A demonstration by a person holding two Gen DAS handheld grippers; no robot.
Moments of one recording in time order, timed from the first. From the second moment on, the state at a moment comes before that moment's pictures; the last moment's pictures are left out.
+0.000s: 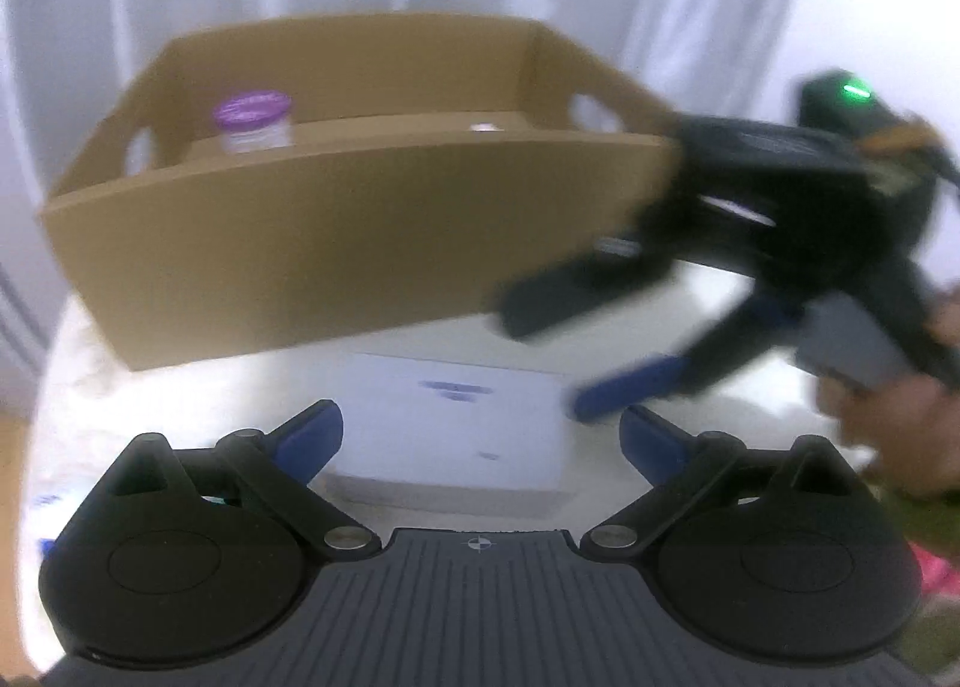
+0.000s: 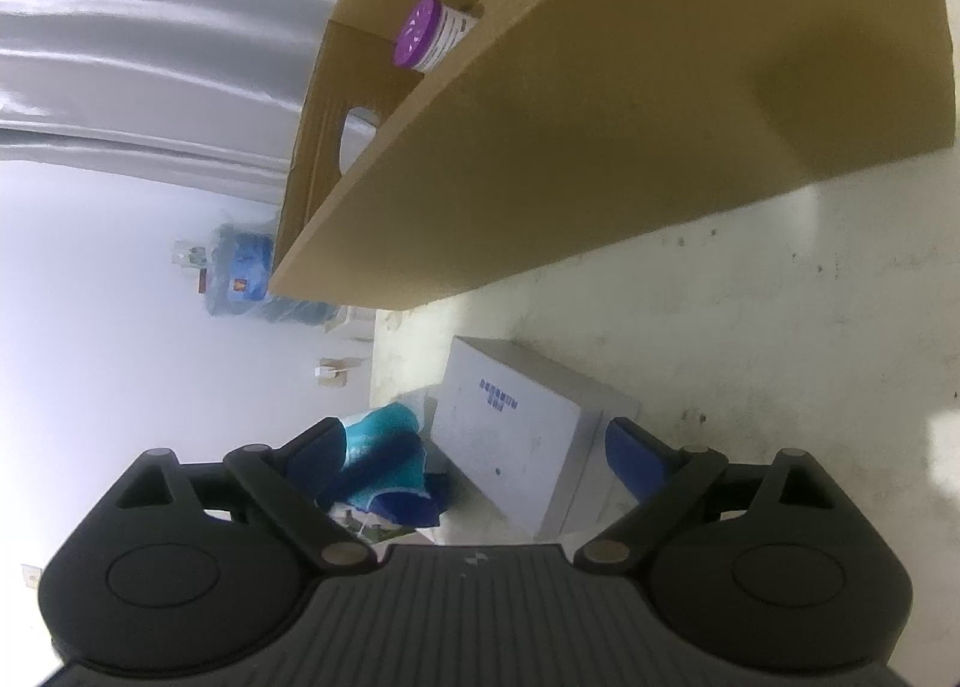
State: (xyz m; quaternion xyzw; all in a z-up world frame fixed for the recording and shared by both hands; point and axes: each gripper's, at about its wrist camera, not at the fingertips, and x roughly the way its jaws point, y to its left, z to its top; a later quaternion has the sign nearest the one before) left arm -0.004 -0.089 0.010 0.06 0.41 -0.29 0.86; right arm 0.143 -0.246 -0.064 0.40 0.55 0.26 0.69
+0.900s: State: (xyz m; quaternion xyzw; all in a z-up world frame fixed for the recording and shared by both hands) left arm -0.010 -0.081 -0.018 -0.03 0.47 -0.35 0.81; right arm 0.143 -0.261 -0.064 0.39 0.54 0.24 0.71
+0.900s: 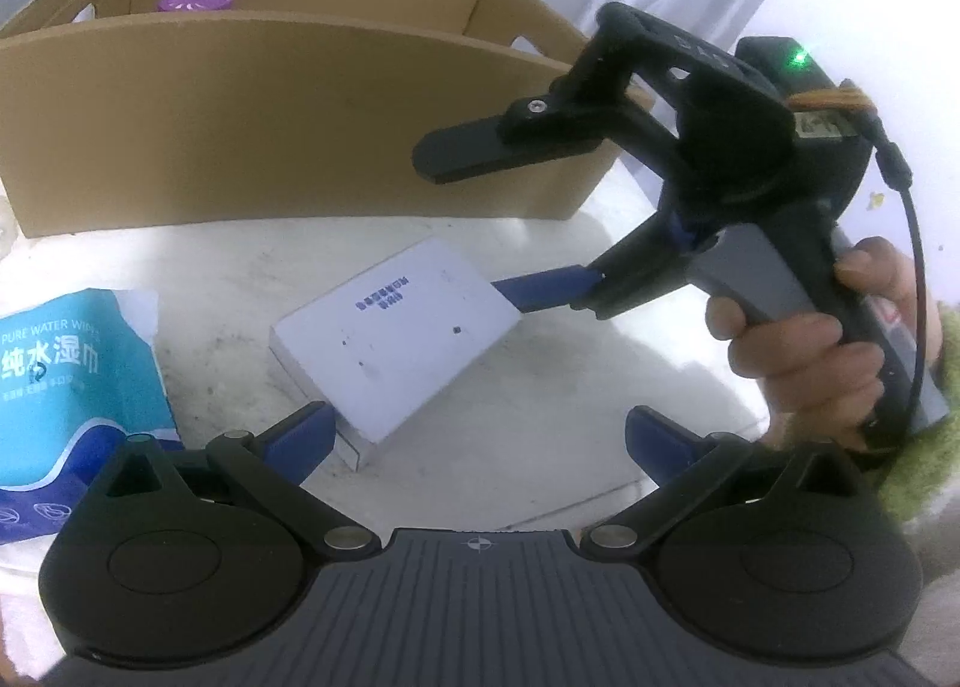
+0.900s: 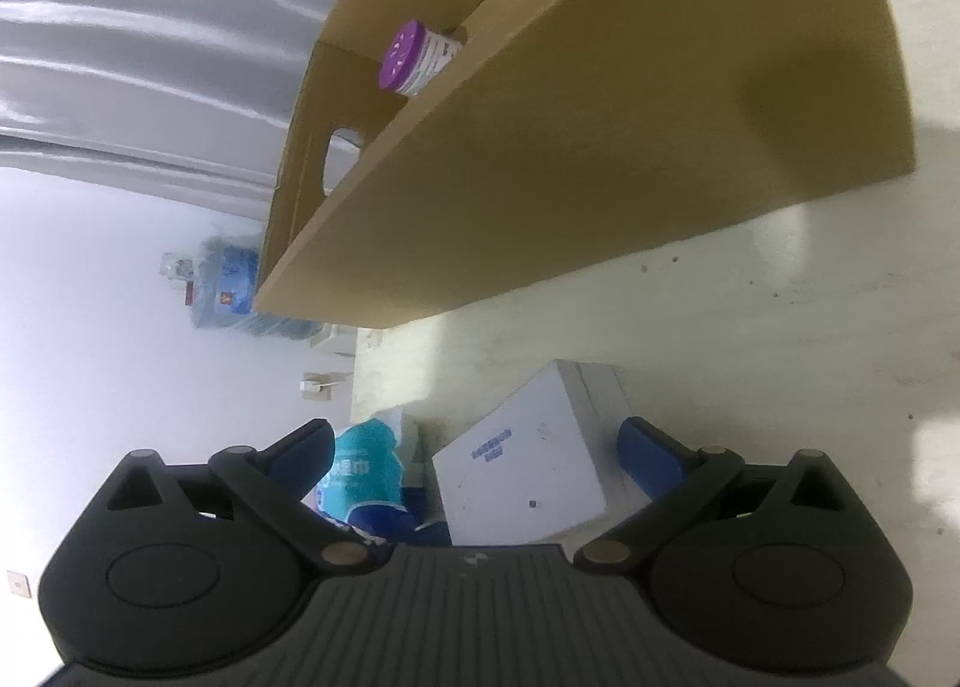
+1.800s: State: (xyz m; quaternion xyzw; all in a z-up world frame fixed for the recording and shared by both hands) left arm 0.022 -0.099 -0.061 0.09 0.42 -0.29 0.86; right arm 0.113 -0.244 -0.058 0.26 0.50 0.23 0.80
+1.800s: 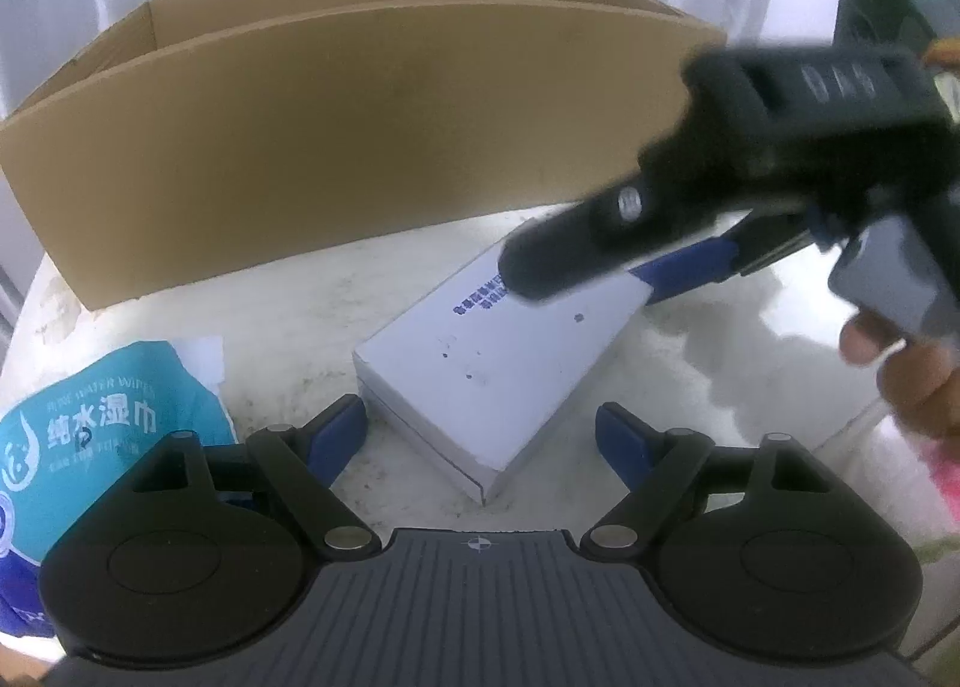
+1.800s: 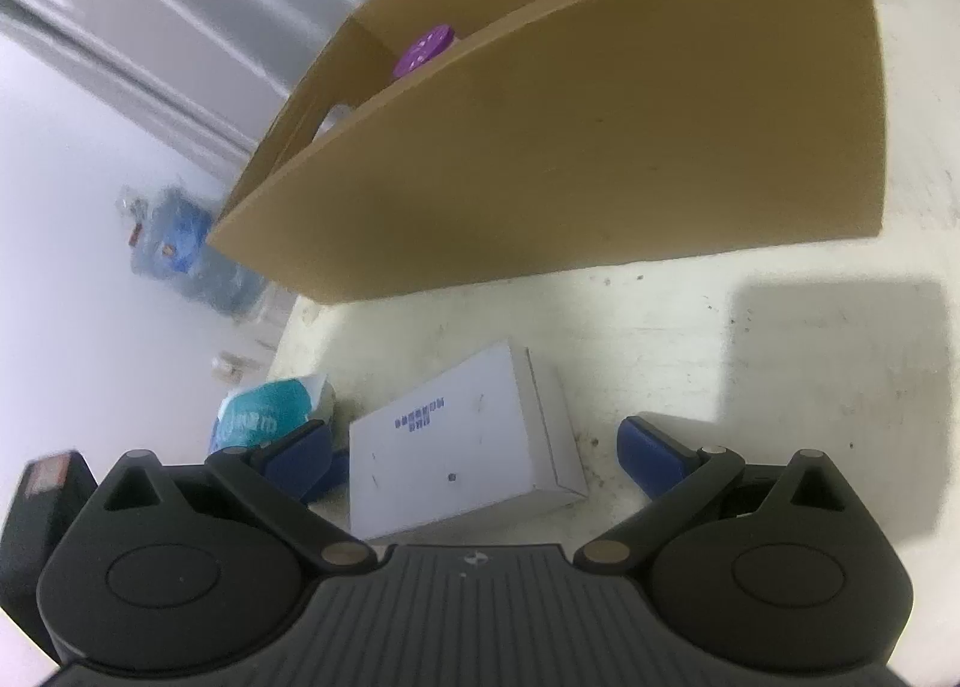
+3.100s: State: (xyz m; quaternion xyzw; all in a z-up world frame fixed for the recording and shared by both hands) left arm 0.013 -0.105 -0.048 0.09 0.41 -0.27 0.87; right arm 0.094 -0.230 -0.049 0.17 0.47 0.21 0.84
